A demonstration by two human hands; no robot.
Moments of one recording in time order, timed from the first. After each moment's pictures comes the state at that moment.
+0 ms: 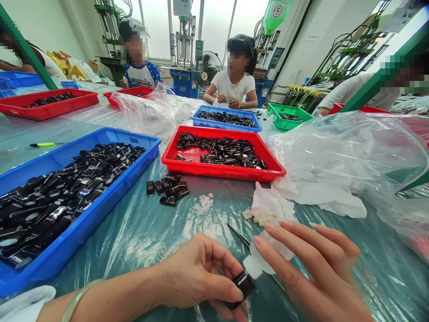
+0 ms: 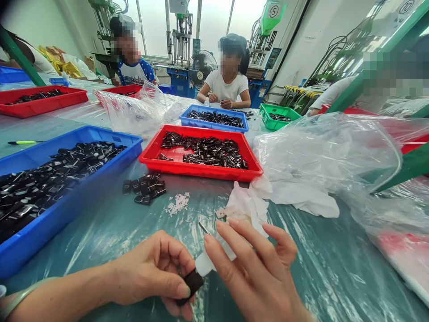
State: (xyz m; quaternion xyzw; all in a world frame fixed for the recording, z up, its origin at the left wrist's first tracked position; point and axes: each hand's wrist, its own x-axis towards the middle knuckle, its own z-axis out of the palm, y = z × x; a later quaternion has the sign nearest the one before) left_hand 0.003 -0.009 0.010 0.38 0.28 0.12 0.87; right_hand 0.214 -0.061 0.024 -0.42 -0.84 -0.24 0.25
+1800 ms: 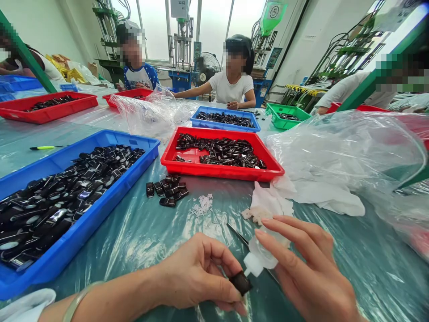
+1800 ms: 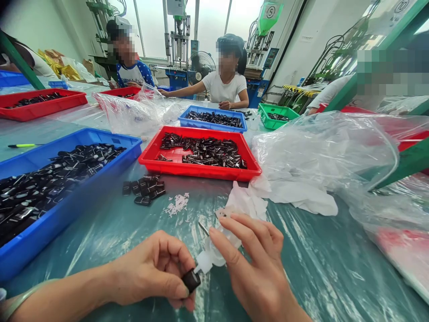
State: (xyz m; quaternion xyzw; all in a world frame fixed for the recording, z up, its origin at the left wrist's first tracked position) left_hand 0.004 -0.008 0.013 0.39 0.30 0.13 0.86; right_hand 0.207 -0.049 0.024 -0.44 -0.81 -0.21 0.31
